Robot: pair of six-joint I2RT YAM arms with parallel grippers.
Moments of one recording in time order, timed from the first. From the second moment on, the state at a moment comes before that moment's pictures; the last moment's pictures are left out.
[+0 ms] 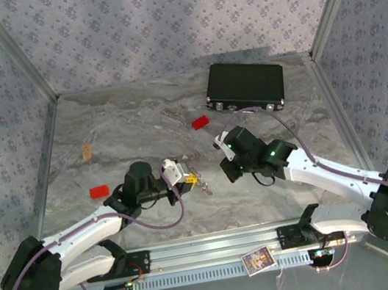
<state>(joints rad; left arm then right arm) -0.77 1.07 0.42 0.27 0.50 0.16 0.80 1.17 0.88 -0.60 -0.02 0.16</state>
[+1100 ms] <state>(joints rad) -0.77 1.10 0.46 0.23 0.50 0.08 0.78 1.21 0.94 -0.50 -0.44 -0.14</state>
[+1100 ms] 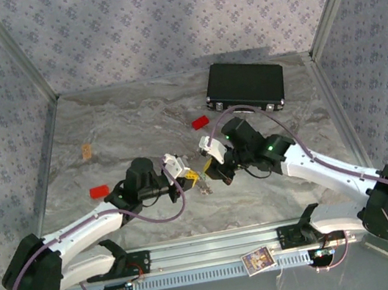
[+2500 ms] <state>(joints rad) -0.79 1.10 0.46 0.28 0.47 0.12 0.71 1.21 0.96 -0.50 -0.38 -0.17</state>
